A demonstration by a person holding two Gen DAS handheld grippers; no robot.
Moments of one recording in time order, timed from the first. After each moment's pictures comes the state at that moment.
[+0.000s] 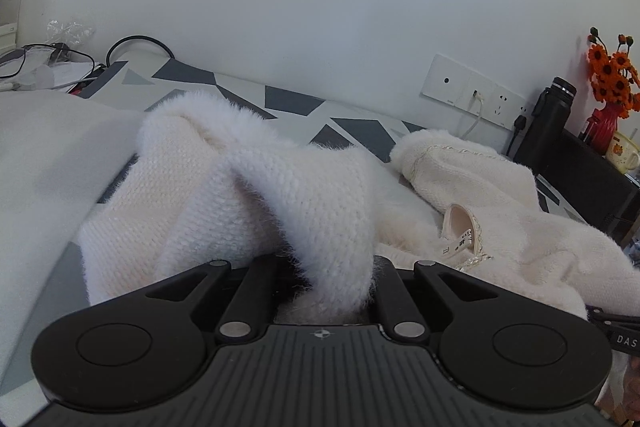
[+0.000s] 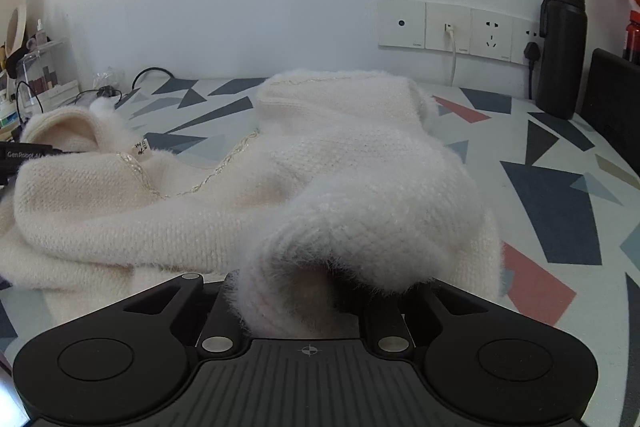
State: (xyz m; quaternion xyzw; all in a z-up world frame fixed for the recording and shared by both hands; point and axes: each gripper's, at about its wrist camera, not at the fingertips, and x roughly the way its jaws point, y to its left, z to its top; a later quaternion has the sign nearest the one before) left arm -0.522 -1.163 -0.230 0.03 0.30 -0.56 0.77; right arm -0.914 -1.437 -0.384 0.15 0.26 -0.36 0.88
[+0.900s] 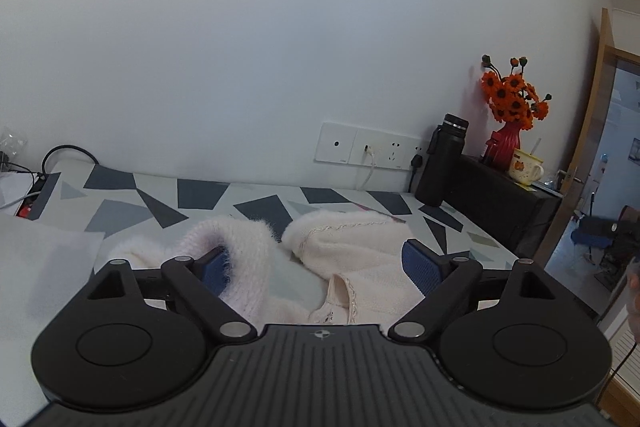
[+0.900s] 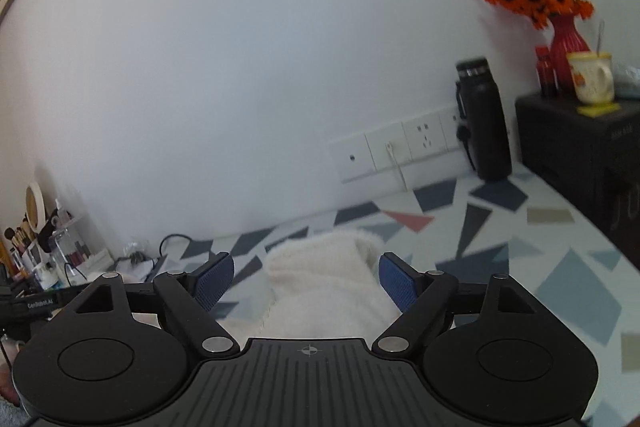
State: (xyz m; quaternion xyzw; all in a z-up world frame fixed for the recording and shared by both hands) left arm -0.555 -1.134 -0.107 0.03 0.21 -0.67 0.71; right arm -1.038 -1.412 -0.228 0.22 0.06 -0.38 0.90
